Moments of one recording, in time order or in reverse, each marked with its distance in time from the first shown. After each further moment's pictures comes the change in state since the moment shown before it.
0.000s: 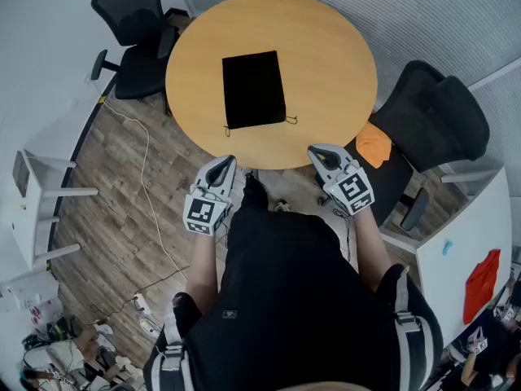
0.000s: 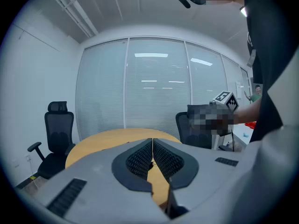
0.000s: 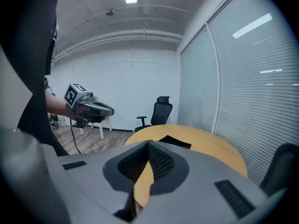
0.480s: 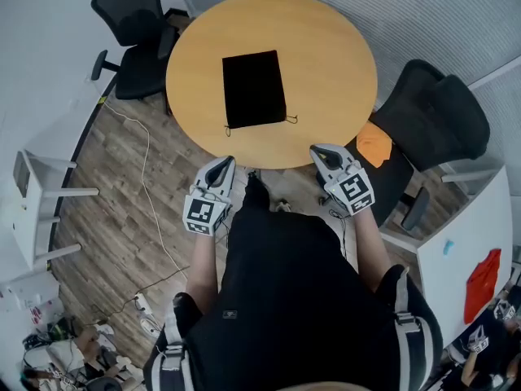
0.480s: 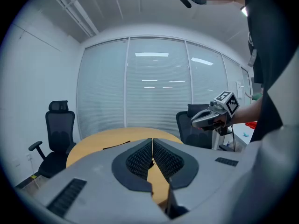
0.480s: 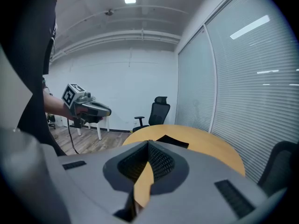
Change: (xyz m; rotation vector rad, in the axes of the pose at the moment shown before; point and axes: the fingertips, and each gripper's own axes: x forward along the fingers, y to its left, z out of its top) left arm -0.004 0.002 -0.005 -0.002 0.009 0.011; right arm -0.003 -0.003 -0.004 0.010 0.003 -0.028
